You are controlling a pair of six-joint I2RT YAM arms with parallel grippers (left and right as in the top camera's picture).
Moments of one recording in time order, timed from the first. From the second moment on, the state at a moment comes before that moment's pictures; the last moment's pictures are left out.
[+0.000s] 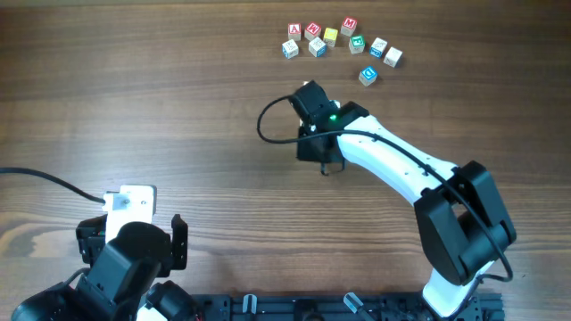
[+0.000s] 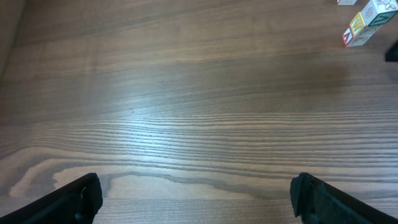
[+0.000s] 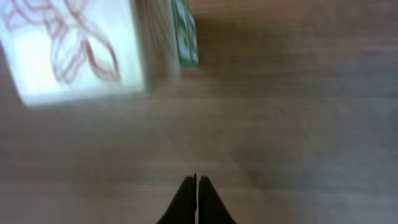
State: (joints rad) left arm -0.67 0.64 1.17 -1.50 -0.54 -0.43; right arm 0.61 1.88 1.31 -0.77 0.03 0.64
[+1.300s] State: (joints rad) left arm -0.67 0.64 1.17 -1.50 -0.54 -0.43; right arm 0.30 1.99 2.24 -1.44 -0.51 -1.24
